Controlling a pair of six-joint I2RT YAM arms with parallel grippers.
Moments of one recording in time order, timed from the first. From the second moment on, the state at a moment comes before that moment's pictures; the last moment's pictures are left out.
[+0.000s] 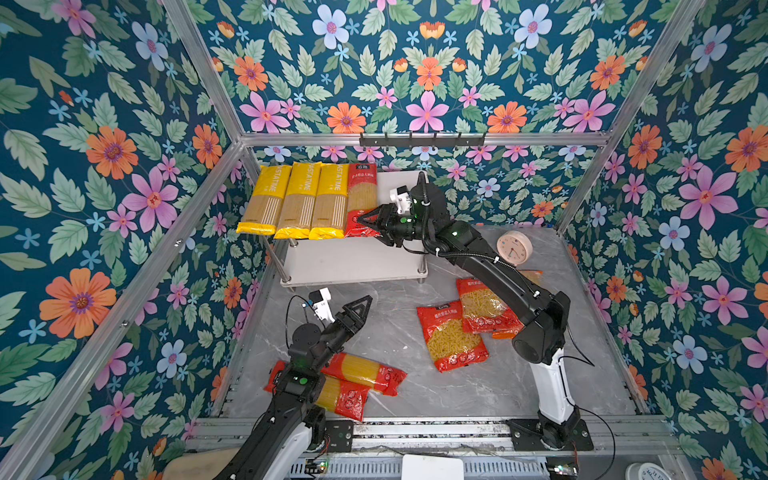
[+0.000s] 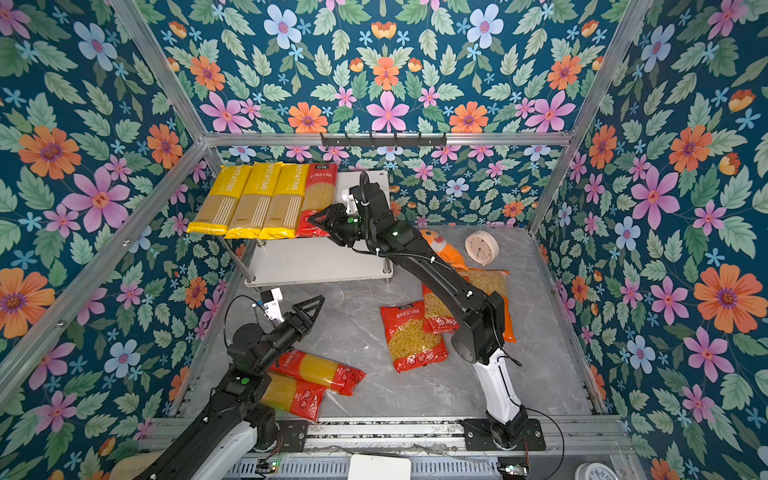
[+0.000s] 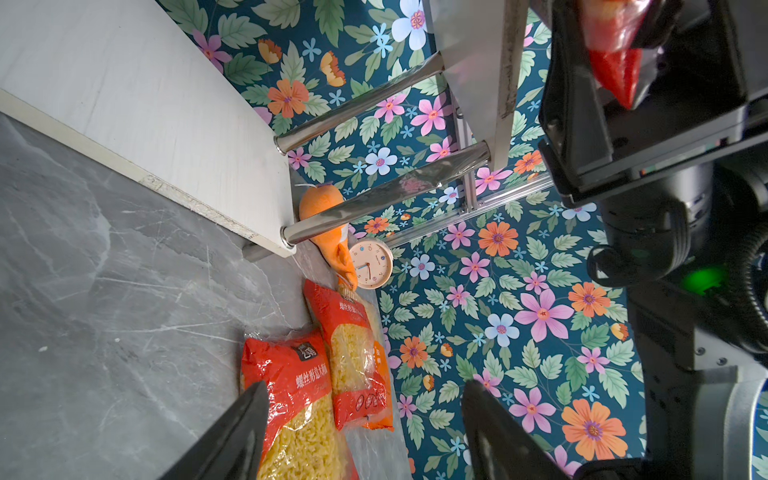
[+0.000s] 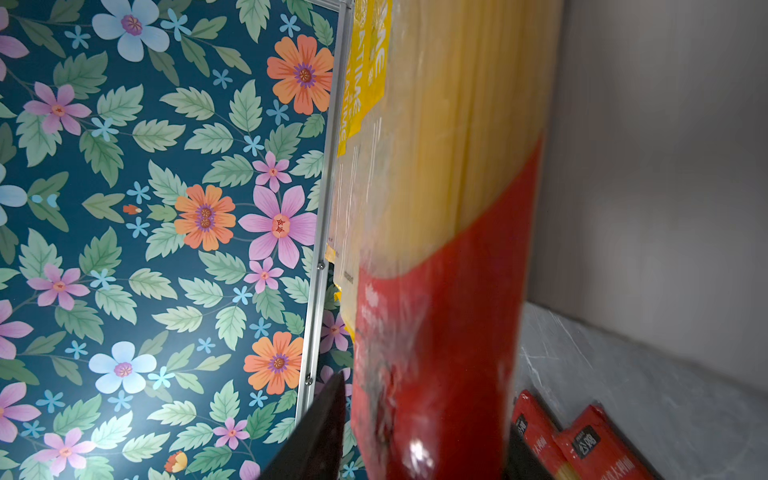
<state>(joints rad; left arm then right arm) -0.33 0.64 0.23 0.39 0.33 -1.13 0.73 2.10 2.25 -0.37 -0.47 1.19</state>
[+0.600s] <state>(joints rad) -0.32 0.68 0.35 0.28 0.34 -1.04 0.76 1.73 1.70 -0.32 -0.43 0.96</state>
